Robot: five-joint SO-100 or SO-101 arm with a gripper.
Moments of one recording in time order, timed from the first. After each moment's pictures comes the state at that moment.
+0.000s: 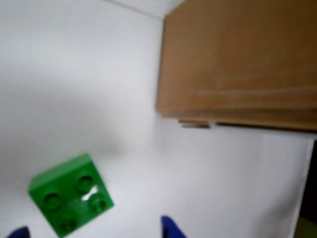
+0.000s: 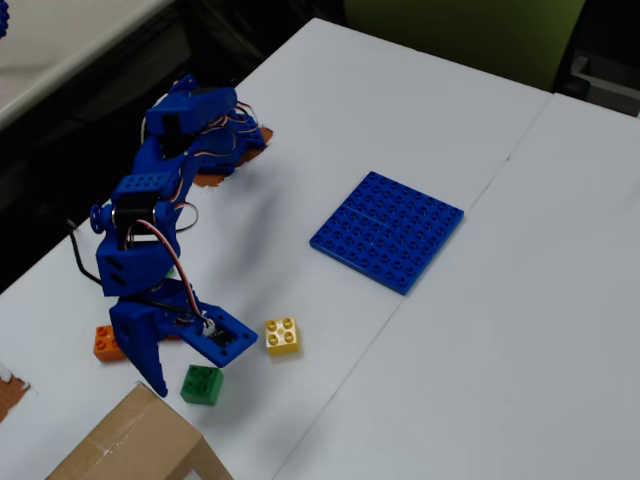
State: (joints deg) arm 51.7 34.2 11.0 72.8 -152.4
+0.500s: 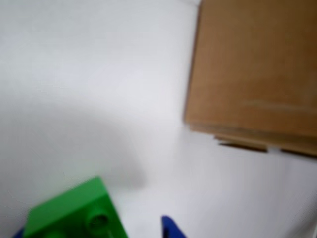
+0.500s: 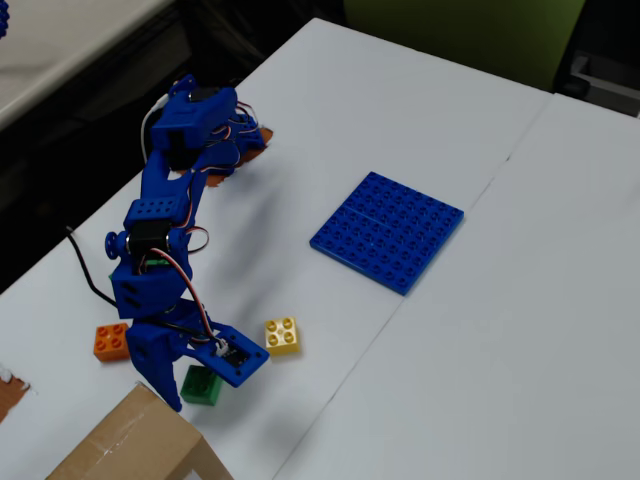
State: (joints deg) arm 50.6 28.2 10.4 68.6 -152.4
